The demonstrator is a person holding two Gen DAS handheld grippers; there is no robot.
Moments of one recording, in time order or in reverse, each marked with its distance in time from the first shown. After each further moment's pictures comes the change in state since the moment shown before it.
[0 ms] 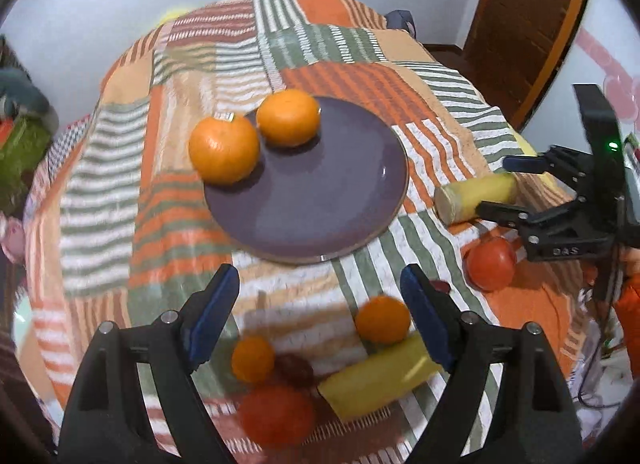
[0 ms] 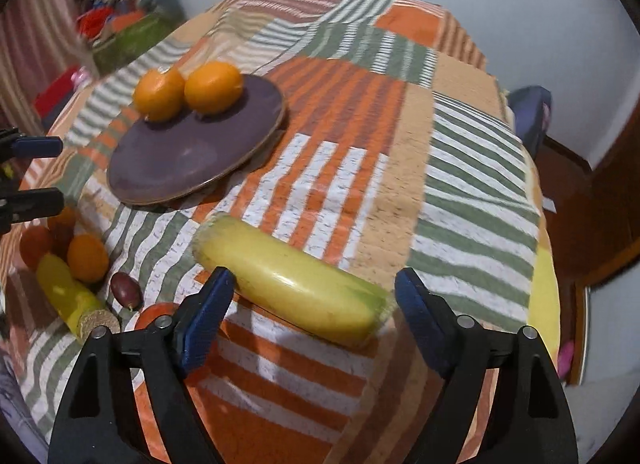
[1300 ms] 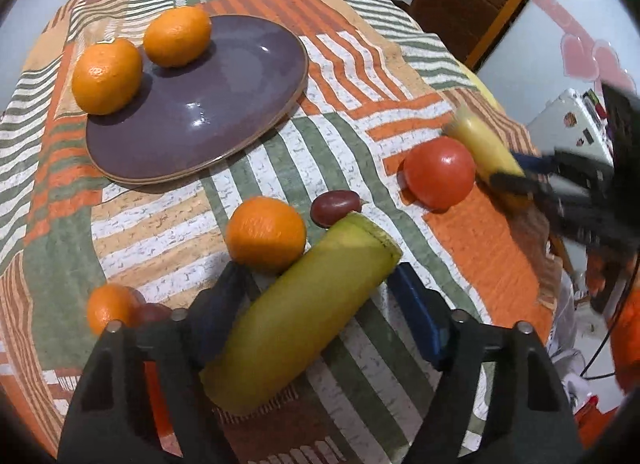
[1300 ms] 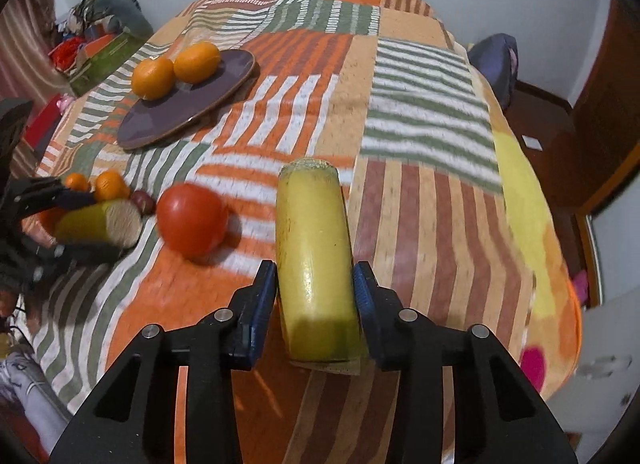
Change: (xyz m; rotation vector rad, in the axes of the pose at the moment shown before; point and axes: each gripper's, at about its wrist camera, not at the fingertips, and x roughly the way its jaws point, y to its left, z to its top) left arm 0.050 -0.053 -0.037 0.092 0.156 -0.185; right arm -0.046 -0.002 -0.084 0.241 0.005 -0.026
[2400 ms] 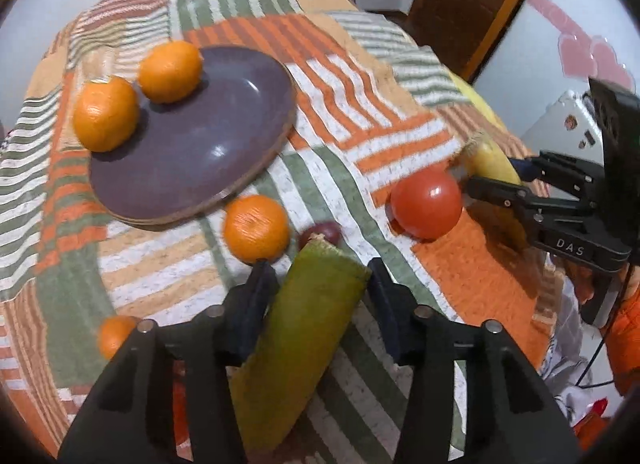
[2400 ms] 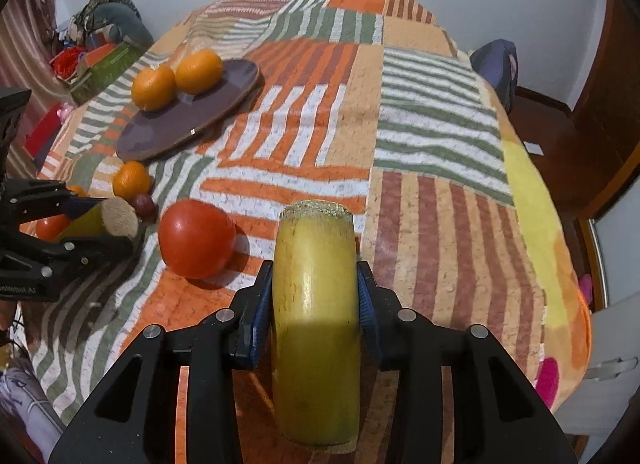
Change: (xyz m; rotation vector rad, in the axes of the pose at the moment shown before) left arm -0.014 -0.010 0.012 0.029 -0.061 0.031; right arm 0.005 0.004 0.014 0.000 -0.059 -0.003
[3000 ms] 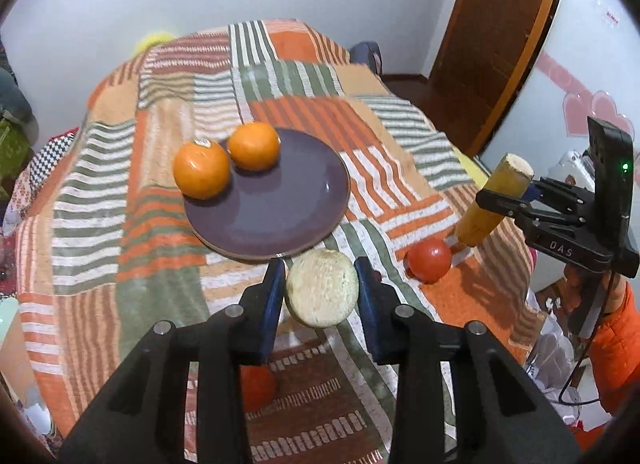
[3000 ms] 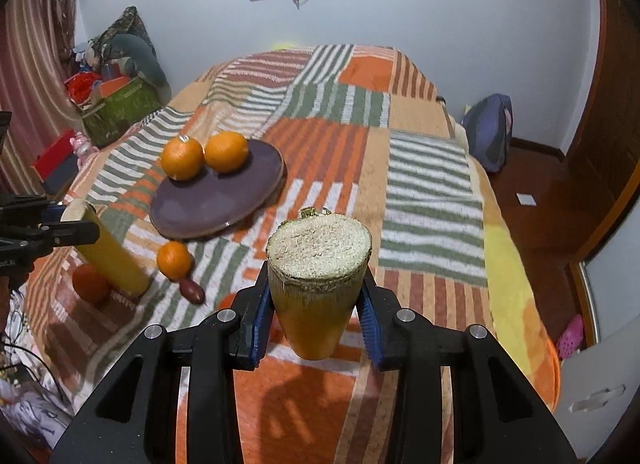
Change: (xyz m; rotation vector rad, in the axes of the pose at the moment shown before) left arm -0.095 0.032 -0.005 -0.075 -0.230 0.054; right arm -0.043 0.024 0.040 -0.052 -0.170 -0.016
